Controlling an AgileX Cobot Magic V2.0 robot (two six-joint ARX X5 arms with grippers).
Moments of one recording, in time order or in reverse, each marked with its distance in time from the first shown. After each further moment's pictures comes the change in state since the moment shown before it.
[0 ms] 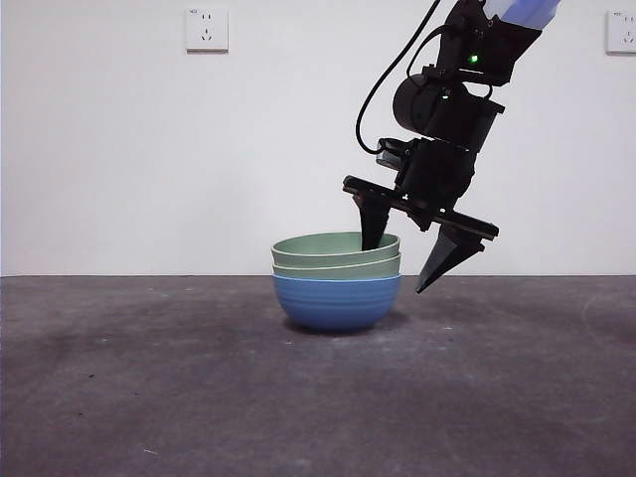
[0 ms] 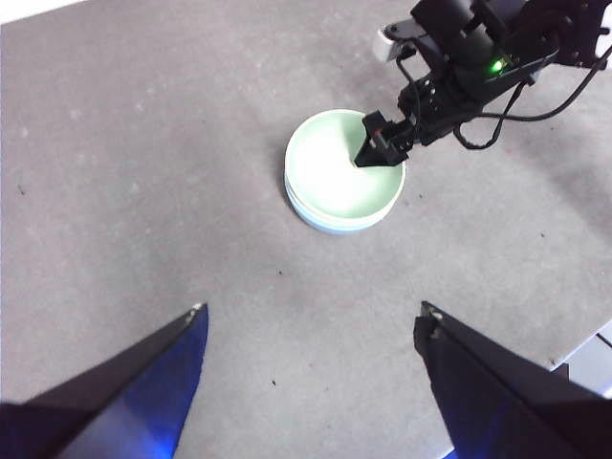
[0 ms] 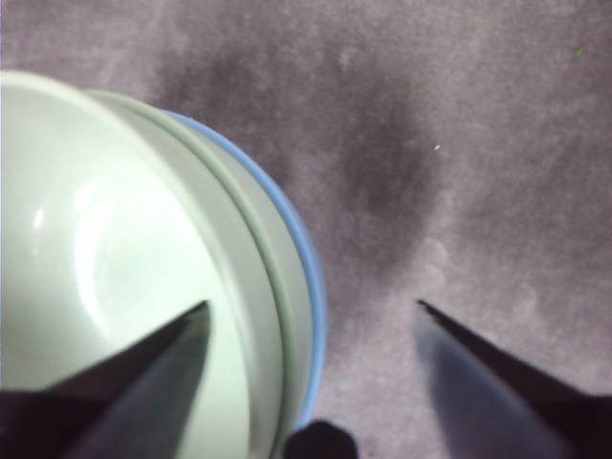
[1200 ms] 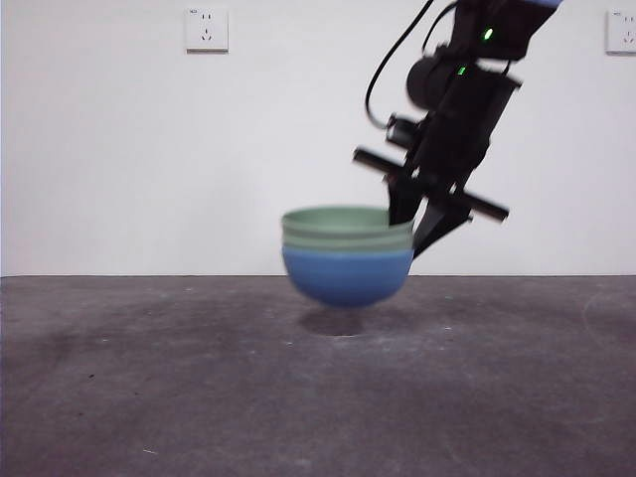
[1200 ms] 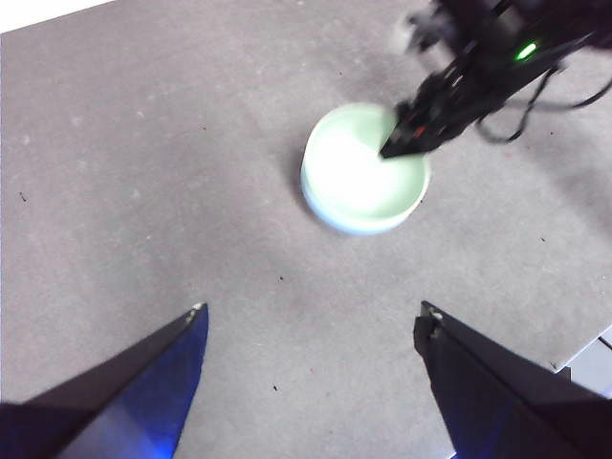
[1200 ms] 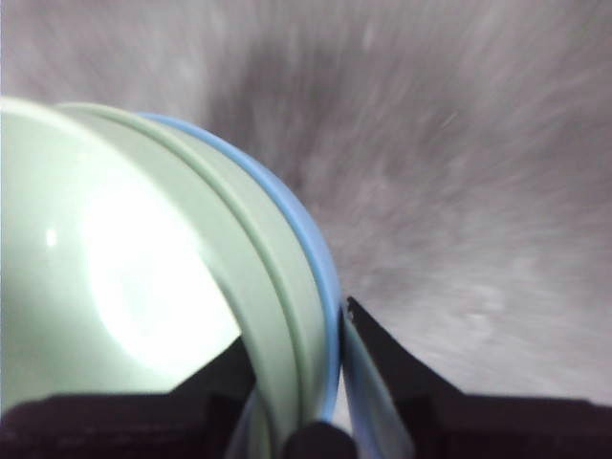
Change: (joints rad) left arm 0.000 0.000 0.000 0.008 0.000 0.003; right arm -0.047 -0.085 -0.001 -0.074 -0.061 -0.018
